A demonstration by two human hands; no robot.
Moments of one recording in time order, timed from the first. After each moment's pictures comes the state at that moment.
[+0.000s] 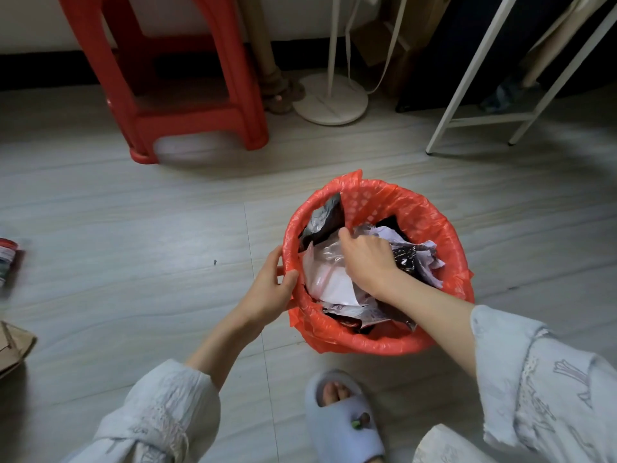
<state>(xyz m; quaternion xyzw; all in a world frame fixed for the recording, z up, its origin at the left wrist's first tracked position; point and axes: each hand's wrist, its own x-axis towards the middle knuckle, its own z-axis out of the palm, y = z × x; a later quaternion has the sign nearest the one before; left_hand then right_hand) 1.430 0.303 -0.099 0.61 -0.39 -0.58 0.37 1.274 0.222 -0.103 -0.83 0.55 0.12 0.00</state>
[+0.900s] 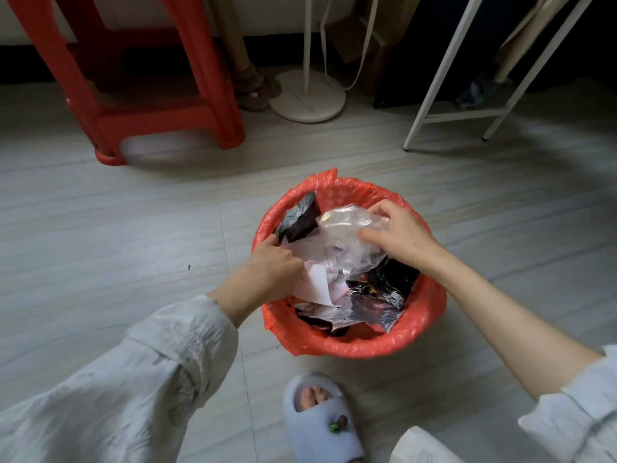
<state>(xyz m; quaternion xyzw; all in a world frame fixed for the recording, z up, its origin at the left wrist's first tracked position) 1.403 0.238 -0.109 0.47 -0.86 -0.03 -0.19 1.208 0.207 -0.052 -0.66 0.65 -0.15 0.34</state>
